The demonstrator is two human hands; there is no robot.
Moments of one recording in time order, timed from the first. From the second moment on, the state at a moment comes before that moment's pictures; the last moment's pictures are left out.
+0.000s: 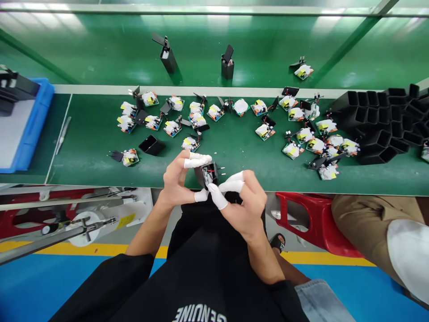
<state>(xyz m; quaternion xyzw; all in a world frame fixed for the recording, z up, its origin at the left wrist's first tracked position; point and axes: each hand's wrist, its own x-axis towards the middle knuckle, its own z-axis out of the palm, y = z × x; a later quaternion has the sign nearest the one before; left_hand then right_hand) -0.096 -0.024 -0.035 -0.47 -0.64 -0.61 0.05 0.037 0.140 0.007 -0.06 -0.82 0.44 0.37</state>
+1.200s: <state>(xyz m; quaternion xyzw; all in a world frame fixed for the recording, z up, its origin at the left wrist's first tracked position) -0.087 -0.043 -0.011 -0.36 -0.75 -0.55 0.01 0.013 0.110 -0.057 -0.09 -0.56 0.82 0.05</state>
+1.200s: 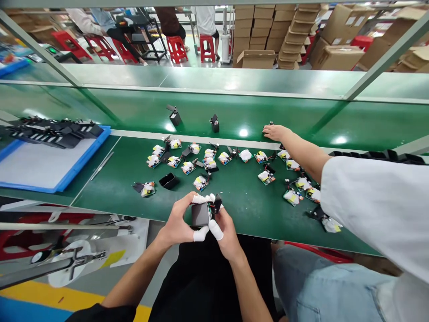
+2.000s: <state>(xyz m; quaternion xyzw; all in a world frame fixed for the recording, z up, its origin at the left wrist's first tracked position) -0.110 -0.054 -0.009 -0.37 -0.74 -0.55 -0.12 0.007 0.136 -0.046 -0.11 -0.56 0.81 0.14</state>
